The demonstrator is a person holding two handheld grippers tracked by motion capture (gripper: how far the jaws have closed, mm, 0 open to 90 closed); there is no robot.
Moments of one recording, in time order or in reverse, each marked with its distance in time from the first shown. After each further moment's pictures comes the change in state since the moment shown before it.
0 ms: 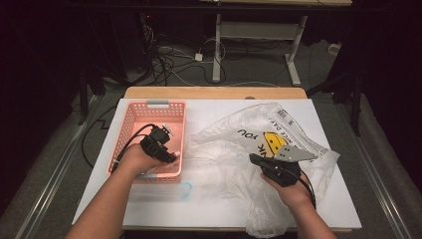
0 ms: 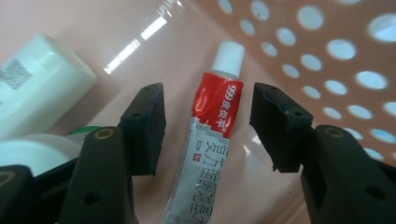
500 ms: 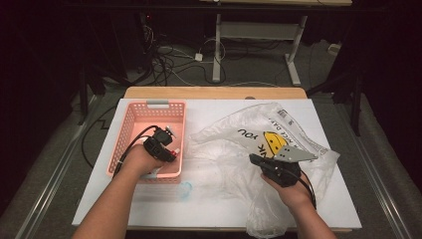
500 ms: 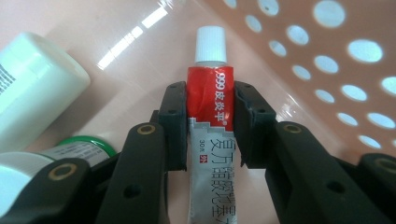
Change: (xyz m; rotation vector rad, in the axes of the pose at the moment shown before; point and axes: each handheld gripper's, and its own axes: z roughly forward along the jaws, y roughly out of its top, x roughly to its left) left arm -0.003 0.002 0.007 0.012 0.029 0.003; right arm 0.001 0.001 -0.001 -0.001 -0.001 -0.004
